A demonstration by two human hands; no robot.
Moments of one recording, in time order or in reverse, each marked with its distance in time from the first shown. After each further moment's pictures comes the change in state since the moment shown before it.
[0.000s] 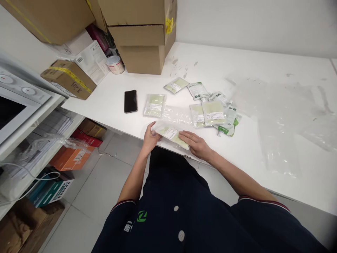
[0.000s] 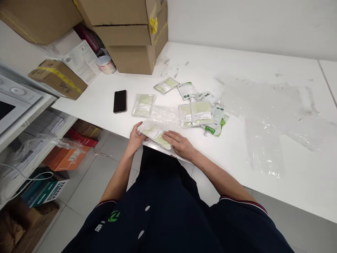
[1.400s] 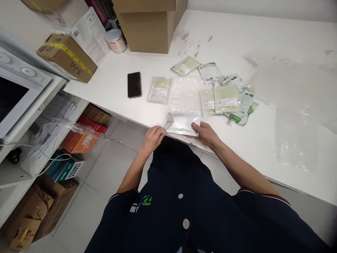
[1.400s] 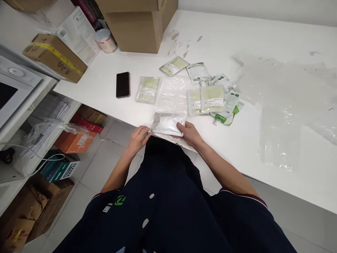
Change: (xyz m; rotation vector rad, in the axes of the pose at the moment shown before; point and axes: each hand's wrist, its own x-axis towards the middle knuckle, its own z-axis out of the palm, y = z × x) left_hand -0.039 -0.044 -0.032 0.788 -0.062 0.573; right_hand 0.020 -0.024 0.002 1.097 0.112 1.156
